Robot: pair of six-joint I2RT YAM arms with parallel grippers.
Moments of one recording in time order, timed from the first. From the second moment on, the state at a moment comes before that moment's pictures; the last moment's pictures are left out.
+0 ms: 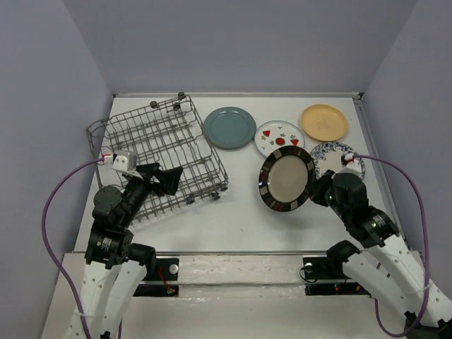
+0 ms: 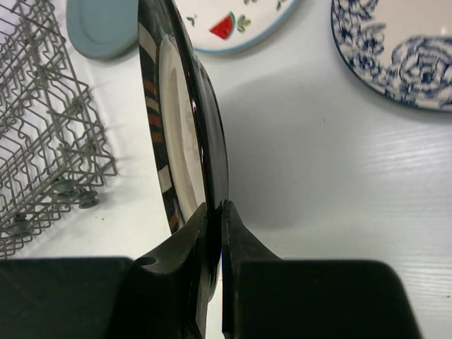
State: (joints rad) left arm -0.23 0.38 0.63 -0.26 0.21 -0.39; right arm 0.49 0.52 0.62 -0.61 0.23 0.72
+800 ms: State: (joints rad) left arm -0.23 0.18 0.73 -0.38 -0.26 -0.45; right arm 0.64 1.29 1.22 -0.17 0.00 0.61
